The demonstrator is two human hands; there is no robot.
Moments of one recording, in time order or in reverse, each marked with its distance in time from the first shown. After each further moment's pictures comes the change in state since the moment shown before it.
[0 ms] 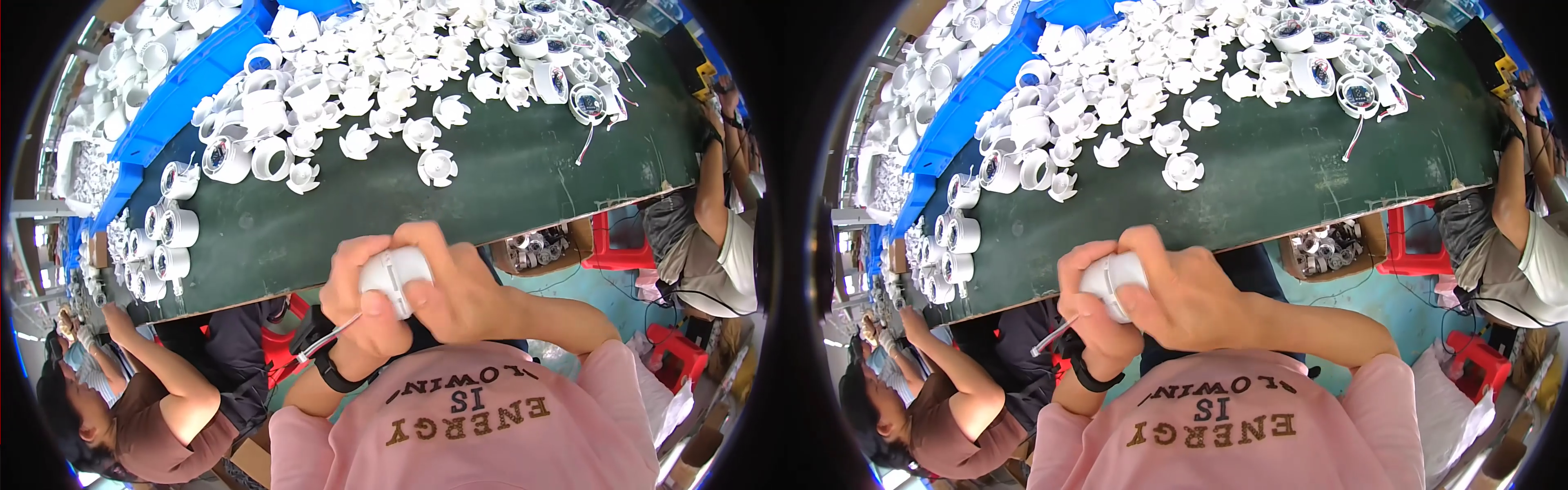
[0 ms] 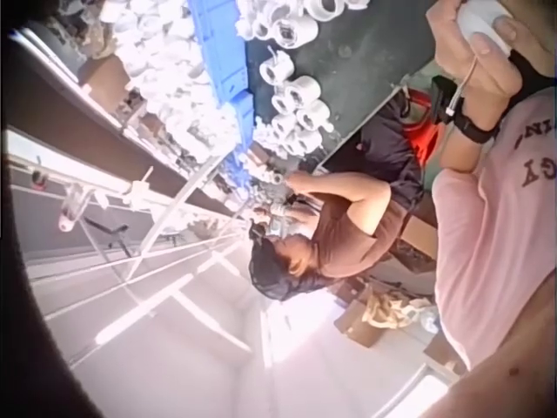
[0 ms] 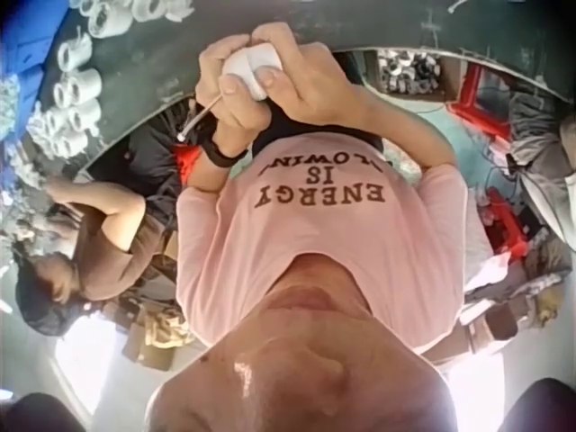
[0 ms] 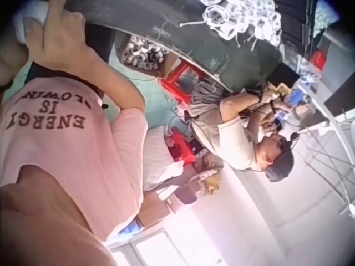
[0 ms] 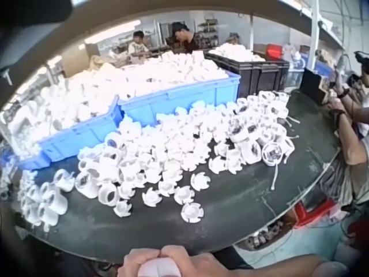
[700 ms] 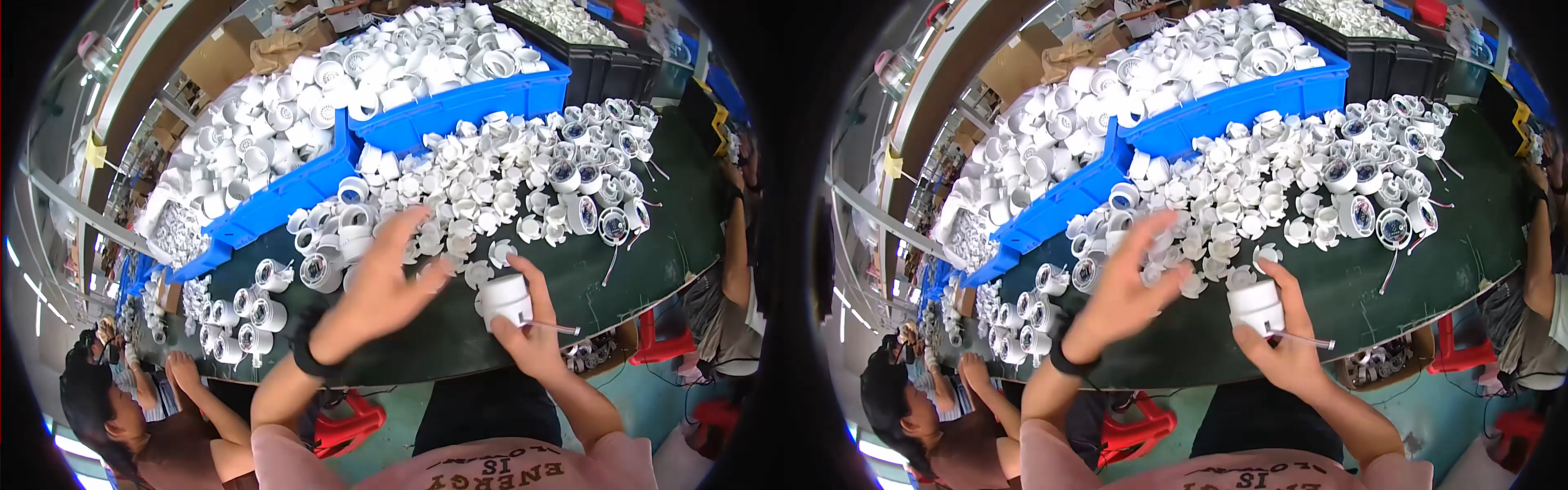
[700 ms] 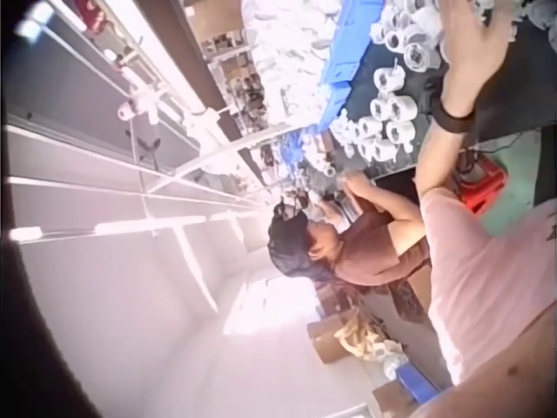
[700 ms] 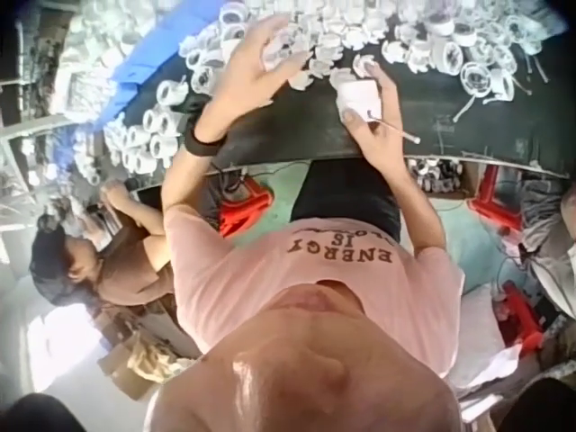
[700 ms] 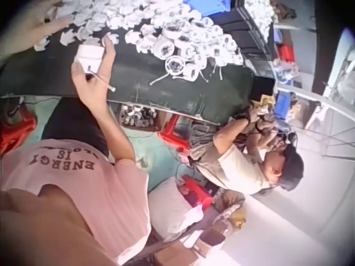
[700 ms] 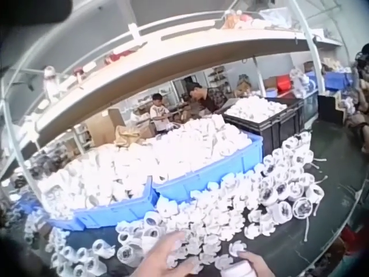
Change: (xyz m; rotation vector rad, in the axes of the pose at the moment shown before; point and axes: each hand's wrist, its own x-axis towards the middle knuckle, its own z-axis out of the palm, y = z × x) left_hand 0.166 0.004 -0.032 0.381 -0.403 0.276; right_hand 0.031 0.032 -0.045 0.263 0.405 0.083
